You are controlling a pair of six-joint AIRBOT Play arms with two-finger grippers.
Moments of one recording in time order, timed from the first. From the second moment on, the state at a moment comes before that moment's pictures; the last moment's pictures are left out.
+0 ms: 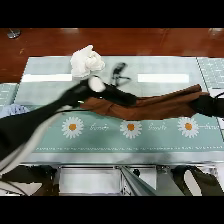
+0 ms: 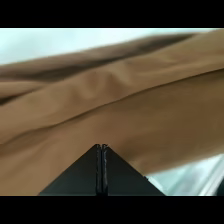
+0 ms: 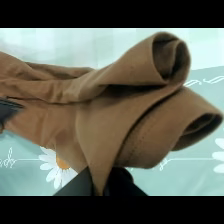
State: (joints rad) left arm -0.72 -1.68 1.38 0.78 -0.78 -1.38; right arm -0.27 -0.64 0.89 -1.09 1.34 1.51
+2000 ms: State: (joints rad) left arm 0.05 -0.63 0.59 1.00 -0.95 -1.48; right arm 0.41 -1.75 1.94 -1.11 1.43 1.60
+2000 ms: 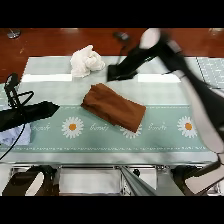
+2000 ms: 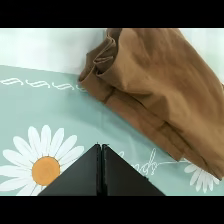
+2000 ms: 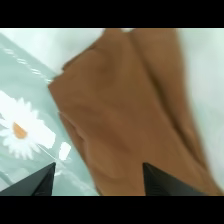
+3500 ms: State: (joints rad) left arm 0.01 -0.64 0.58 0.98 -0.92 -1.48; right arm 0.26 -1.48 1.39 -0.94 1.09 1.55
